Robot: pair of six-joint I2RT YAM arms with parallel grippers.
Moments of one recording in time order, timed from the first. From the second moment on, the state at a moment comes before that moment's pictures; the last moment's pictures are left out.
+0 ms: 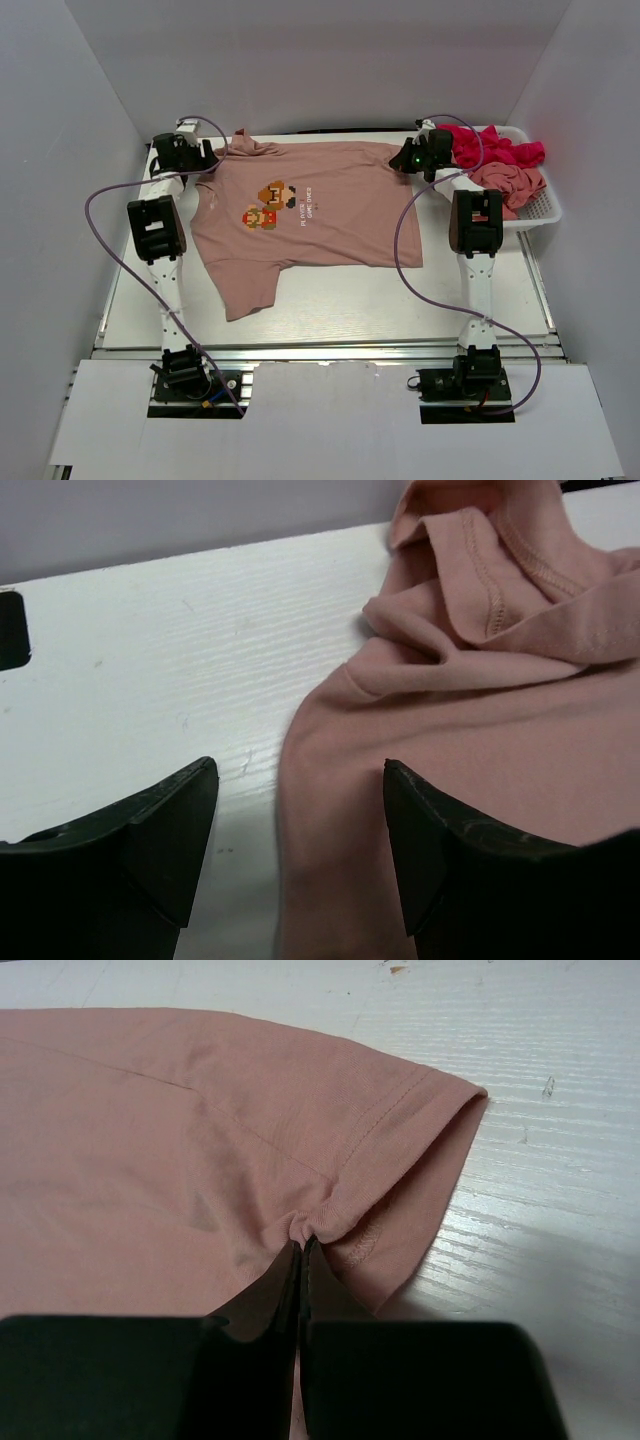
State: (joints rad) left arm 0.20 2.63 2.13 0.05 0.46 0.13; right arm 0.07 2.59 2.03 0.09 -0.49 0.23
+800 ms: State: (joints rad) left arm 0.17 2.69 2.21 0.07 0.51 0.06; right arm 0.07 2.59 2.04 0.12 -0.48 0.23
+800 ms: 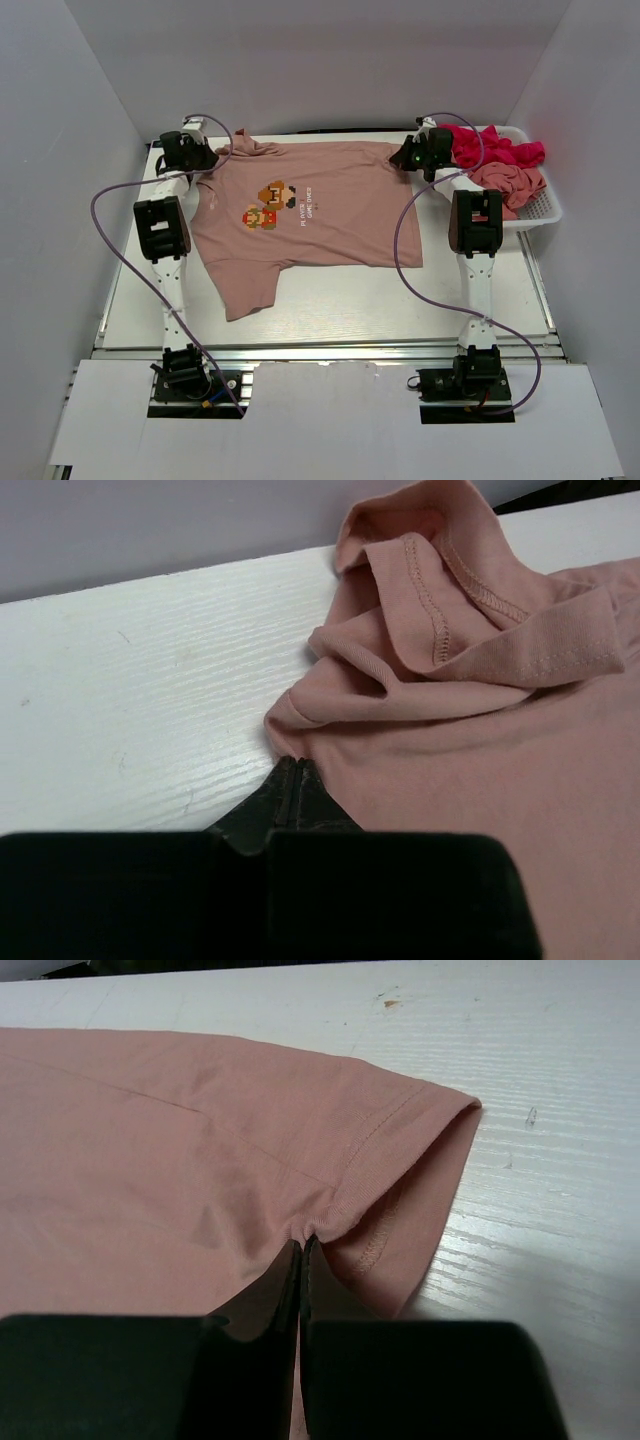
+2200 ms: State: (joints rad) left arm 0.18 2.44 2.19 -0.09 0.45 0.13; right arm 0.01 2.44 2.03 0.12 -0.48 0.24
